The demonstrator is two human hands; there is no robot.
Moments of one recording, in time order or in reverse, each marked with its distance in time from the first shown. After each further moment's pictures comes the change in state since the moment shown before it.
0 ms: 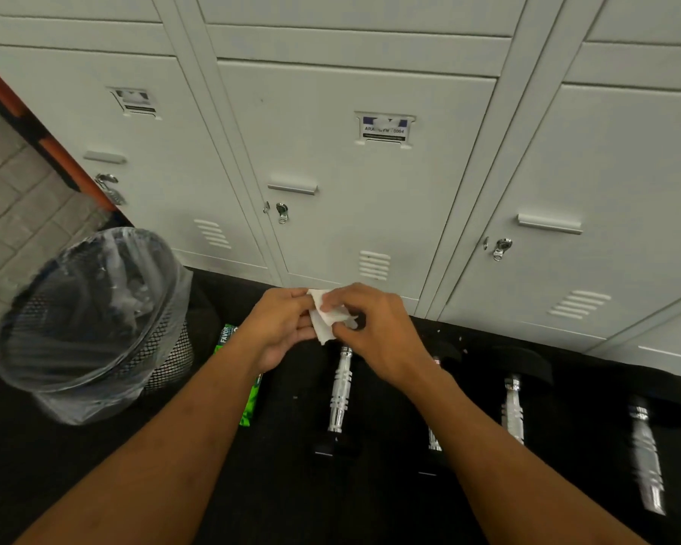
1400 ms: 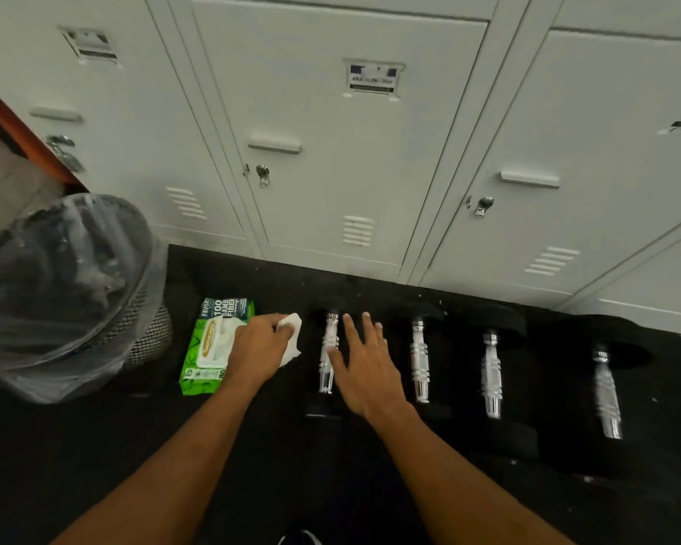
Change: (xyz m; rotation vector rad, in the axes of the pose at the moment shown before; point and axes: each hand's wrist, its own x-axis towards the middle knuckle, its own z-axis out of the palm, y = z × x) left_hand -0.011 -0.092 -0.023 0.831 0.342 0.143; right_hand -0.083 0.042 0.081 -0.372 -0.141 0.585
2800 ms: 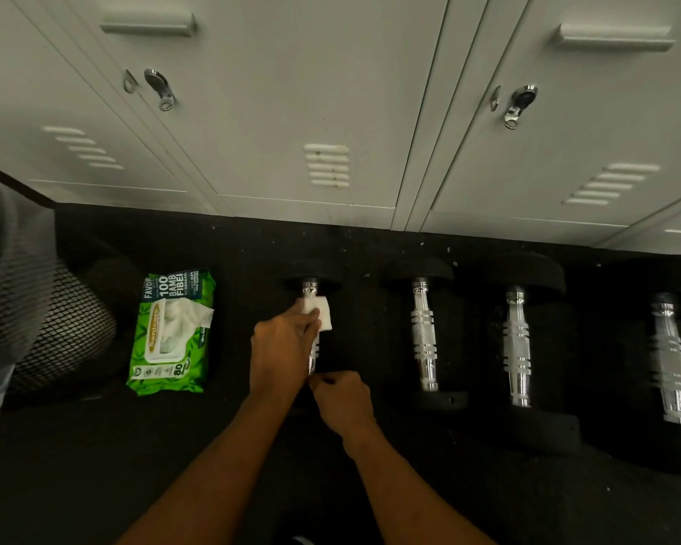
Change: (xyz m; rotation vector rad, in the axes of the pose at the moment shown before) left_hand 0.036 -0.025 0.125 0.185 -0.027 0.201; right_hand 0.022 0.038 0.079 0.747 -0.299 0.636
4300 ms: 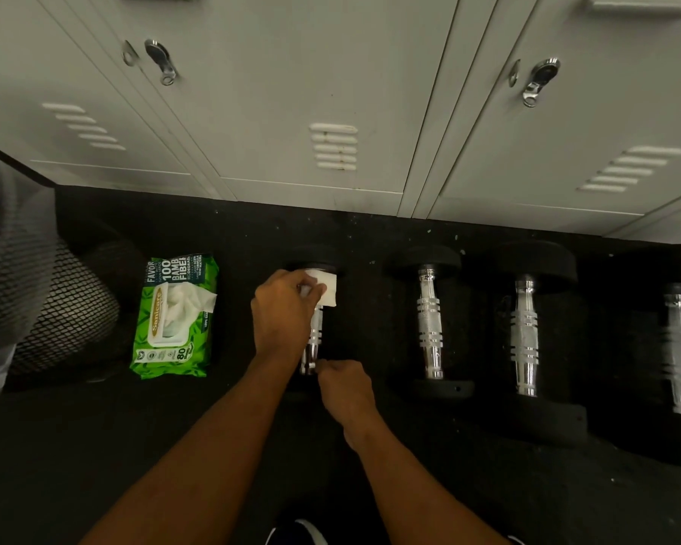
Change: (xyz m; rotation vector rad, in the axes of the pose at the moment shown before) left_hand 0.027 0.002 0.004 -0.072 0.188 -0.025; right_hand 0.002 0.005 0.003 0.065 -0.001 -0.026
